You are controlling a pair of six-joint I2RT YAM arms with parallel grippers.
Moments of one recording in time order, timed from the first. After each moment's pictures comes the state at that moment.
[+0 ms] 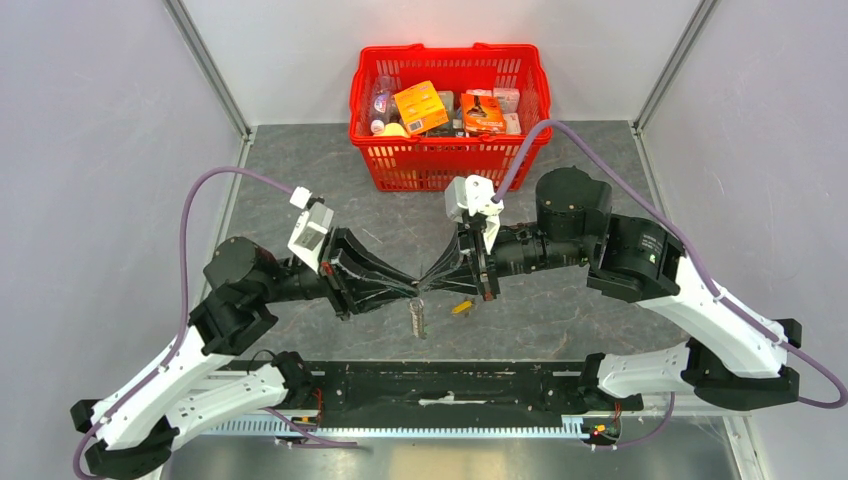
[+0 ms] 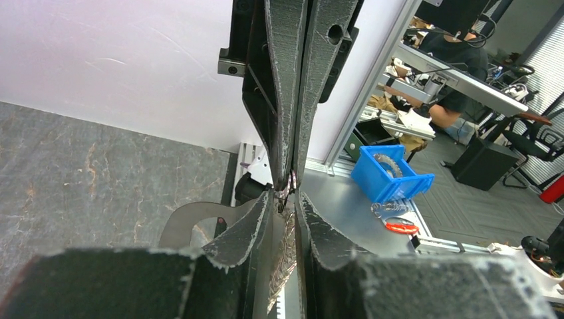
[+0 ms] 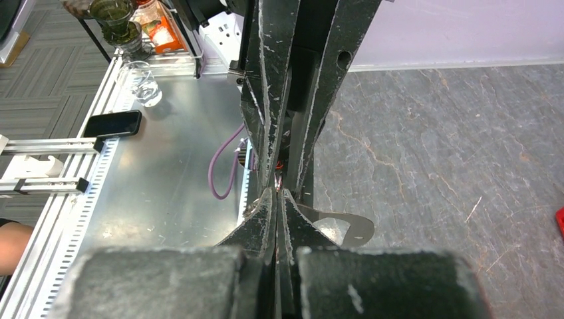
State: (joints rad) left arm -0.89 0.70 1.01 -0.04 0.63 -0.46; right arm 1.13 1.22 1.73 -0.71 -0.50 -0.01
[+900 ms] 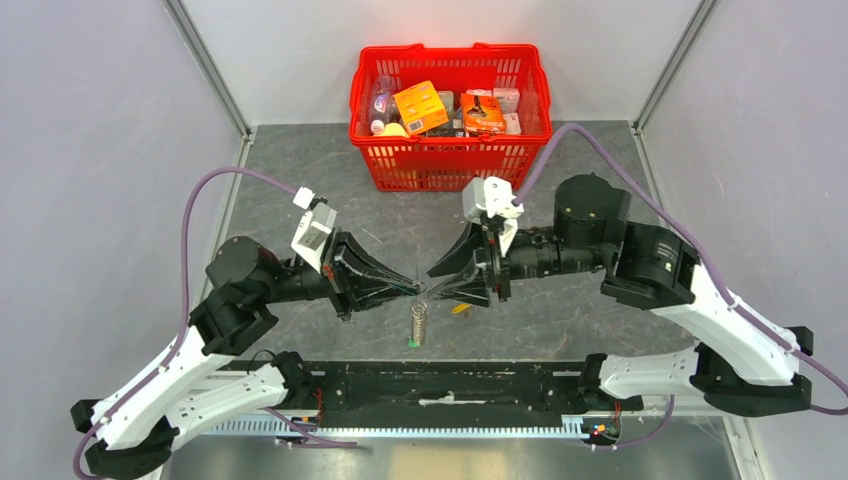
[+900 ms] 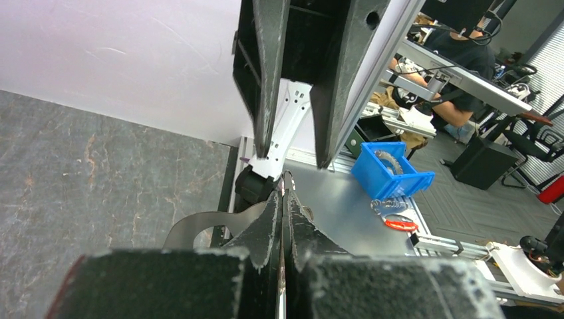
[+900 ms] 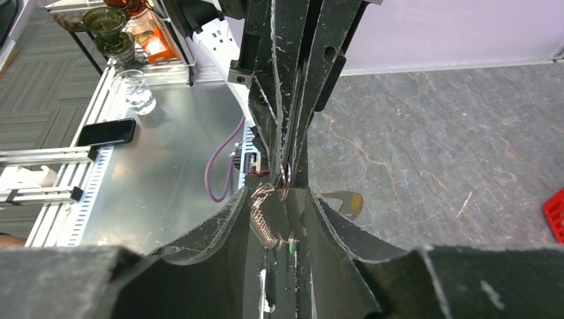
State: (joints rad) left arm -0.89 0.70 1.01 -0.06 0.63 -0.46; right arm 1.13 1.17 1.68 -0.69 -0.47 0.00
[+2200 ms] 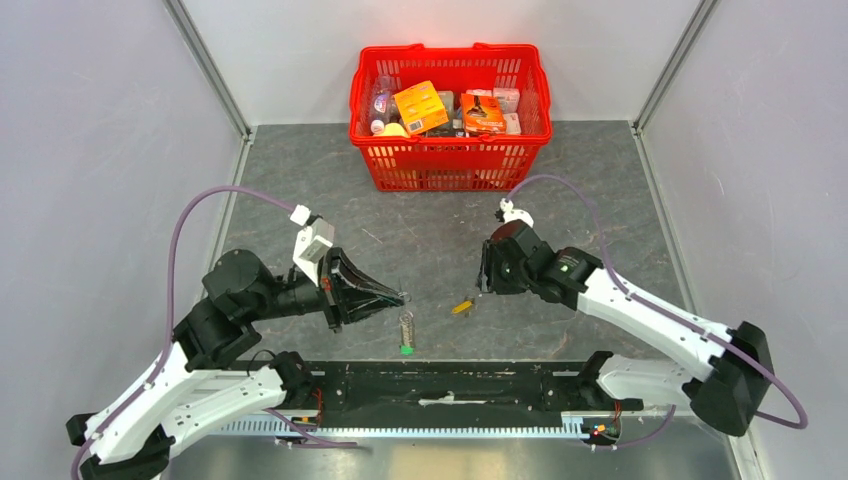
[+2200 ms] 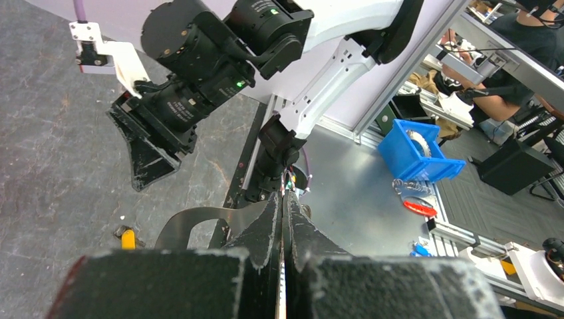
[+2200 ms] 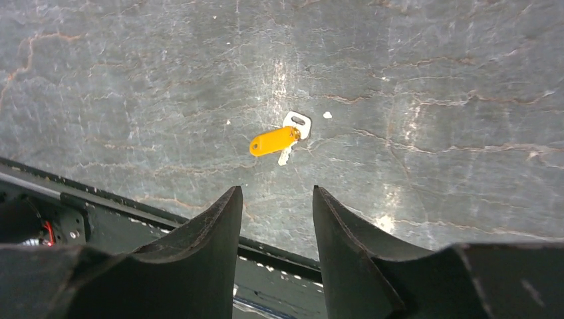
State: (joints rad) left arm -0.89 0.60 0.98 -0.33 0.51 -0.41; right arm 0.83 1.12 0.92 -0.67 0.16 0.68
